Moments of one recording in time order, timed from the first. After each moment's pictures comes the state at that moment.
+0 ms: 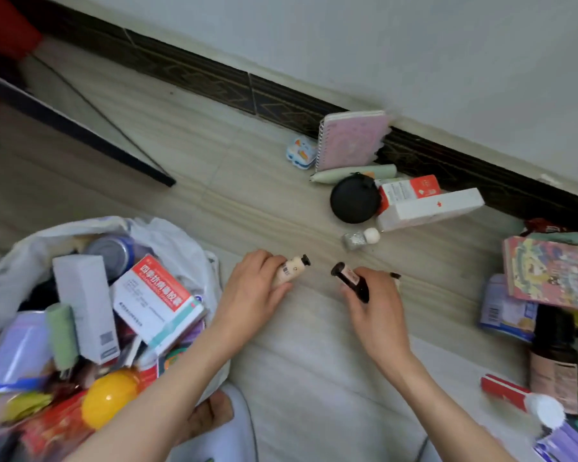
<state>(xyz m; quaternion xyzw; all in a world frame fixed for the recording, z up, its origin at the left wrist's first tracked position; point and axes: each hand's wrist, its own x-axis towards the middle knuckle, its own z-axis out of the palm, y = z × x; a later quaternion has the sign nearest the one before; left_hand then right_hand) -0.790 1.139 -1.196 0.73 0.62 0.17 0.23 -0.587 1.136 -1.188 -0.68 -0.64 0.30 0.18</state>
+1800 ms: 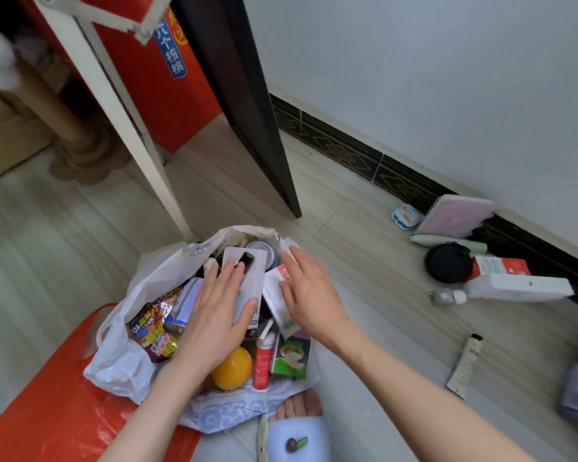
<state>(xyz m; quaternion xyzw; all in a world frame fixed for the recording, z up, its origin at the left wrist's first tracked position) -0.957 1.014 -1.102 0.56 0.79 0.15 0.19 -0.818 1.121 -1.099 -0.39 -0.88 0.28 0.06</state>
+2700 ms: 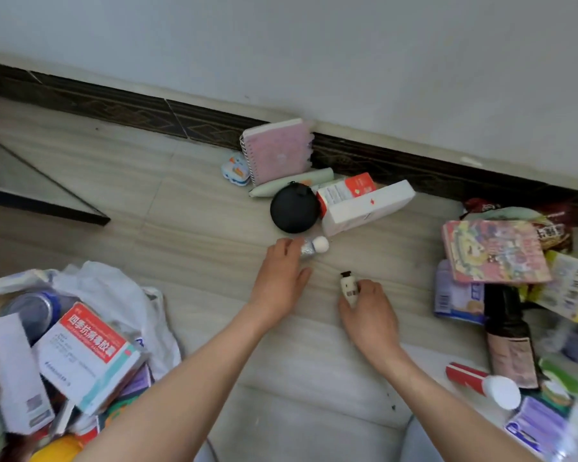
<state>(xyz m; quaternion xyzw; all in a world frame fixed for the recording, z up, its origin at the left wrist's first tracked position) -0.678 1.201 -1.221 0.71 0.61 0.11 0.33 -0.529 1.146 -1.219 -0.80 -0.52 0.29 0.02</state>
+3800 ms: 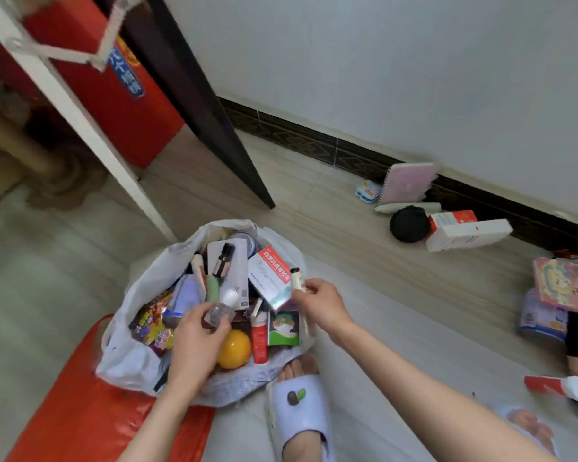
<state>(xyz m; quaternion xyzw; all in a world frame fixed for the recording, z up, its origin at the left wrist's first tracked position) -0.938 0.967 -1.092 0.39 0.85 0.25 0.23 -0.763 1.076 -1.095 -0.62 -0.48 0.61 0.13</state>
